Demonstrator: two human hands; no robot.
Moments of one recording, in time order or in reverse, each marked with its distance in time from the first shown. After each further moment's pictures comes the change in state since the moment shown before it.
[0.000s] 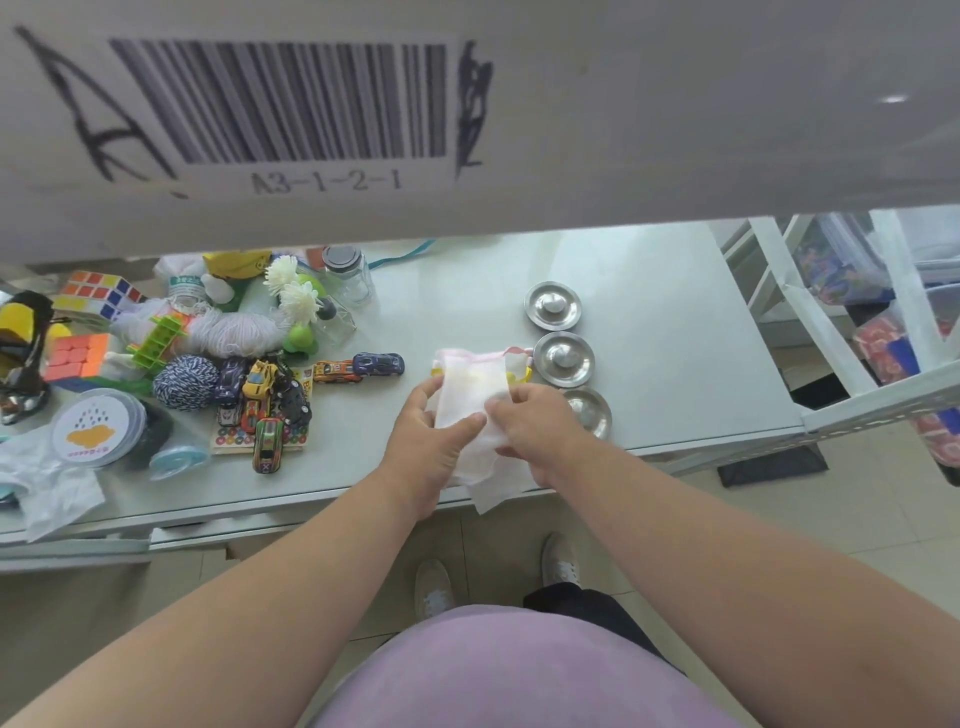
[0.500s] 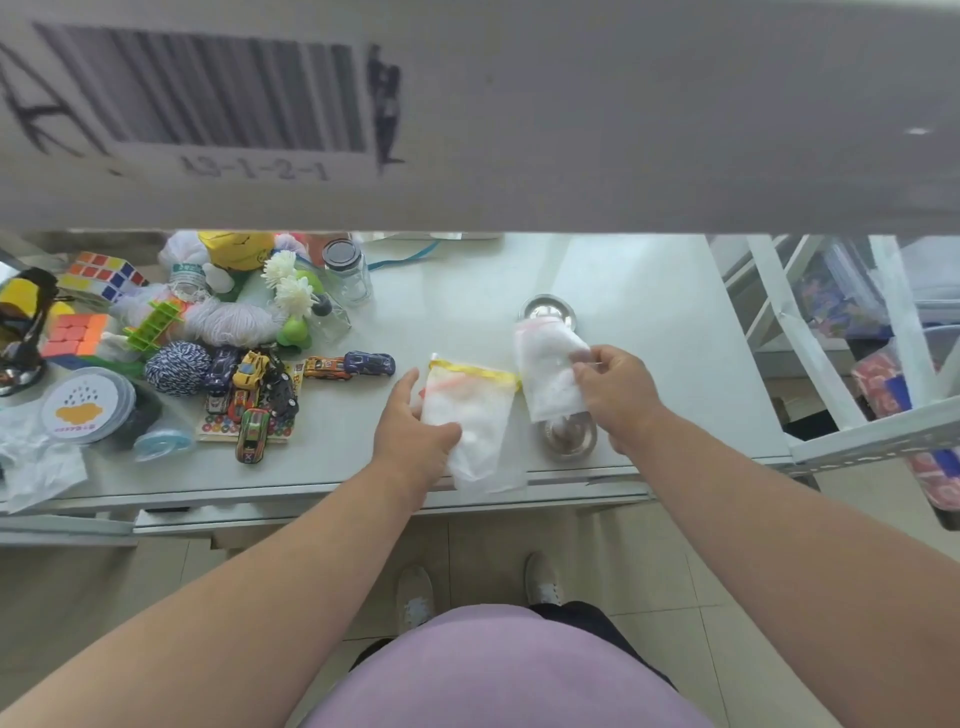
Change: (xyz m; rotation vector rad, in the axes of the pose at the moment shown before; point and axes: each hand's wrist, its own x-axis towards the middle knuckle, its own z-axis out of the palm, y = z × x) left_hand 0.001 0.004 0.012 0.240 0.214 0.121; right_hand 0.044 -0.023 -0.107 -0.233 0.227 -0.222
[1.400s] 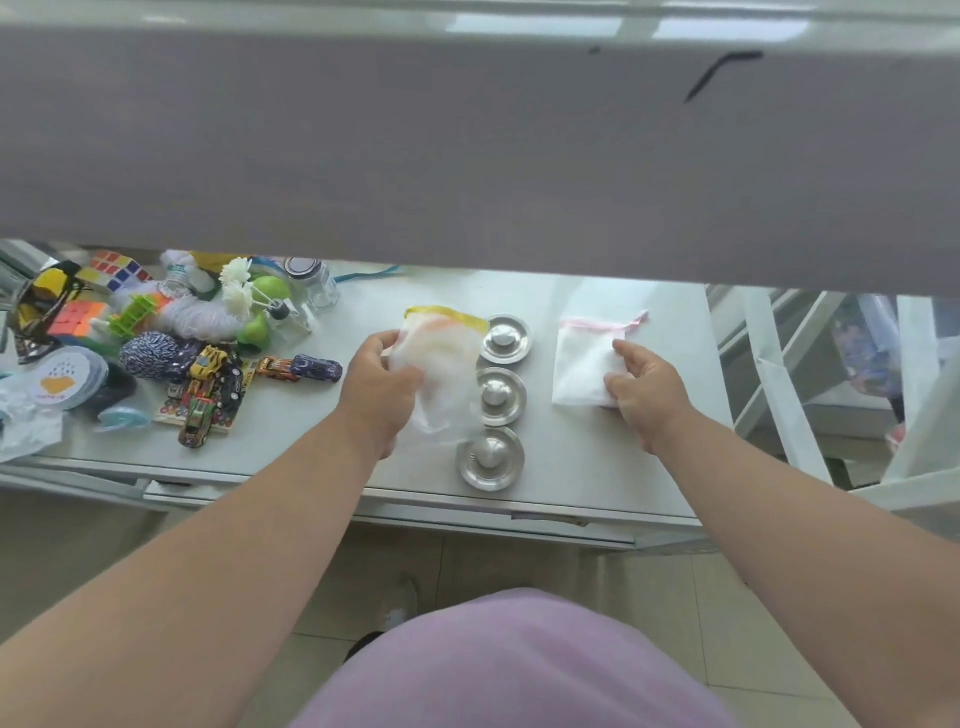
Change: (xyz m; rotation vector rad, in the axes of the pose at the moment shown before) left_hand 0.011 0.059 0.089 -0.016 0.247 0.096; right_hand 0.112 0.039 -0.115 0.077 -0.181 -0.097
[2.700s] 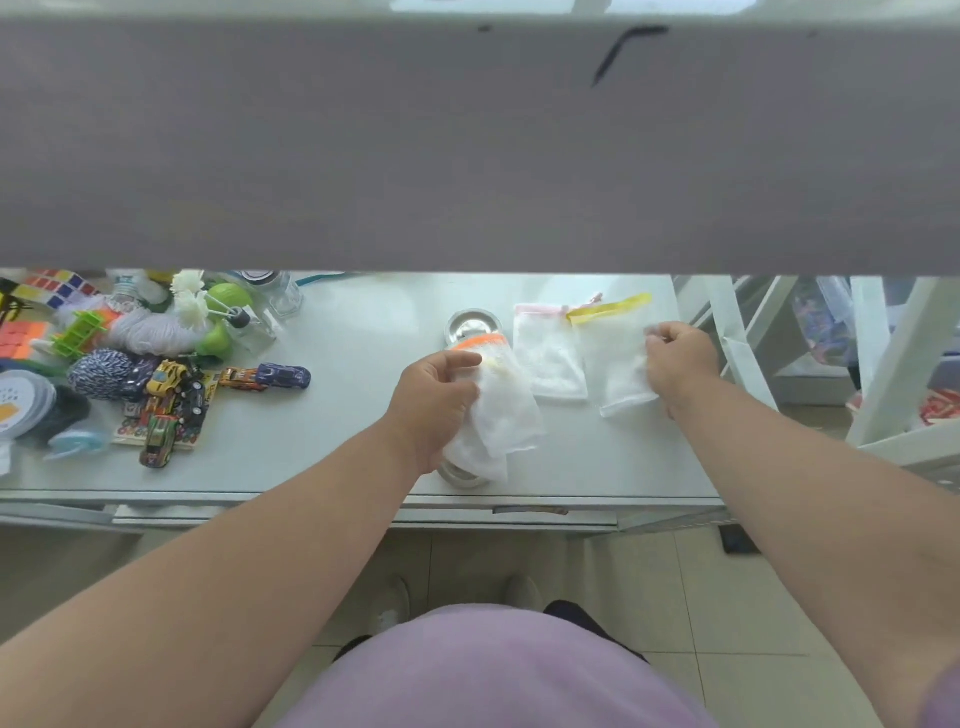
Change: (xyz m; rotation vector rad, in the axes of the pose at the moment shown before) left_hand -0.035 0.005 0.063 -0.003 -0.260 -0.108; right_hand 0.020 -0.008 -0.056 -0.129 0.345 0.088
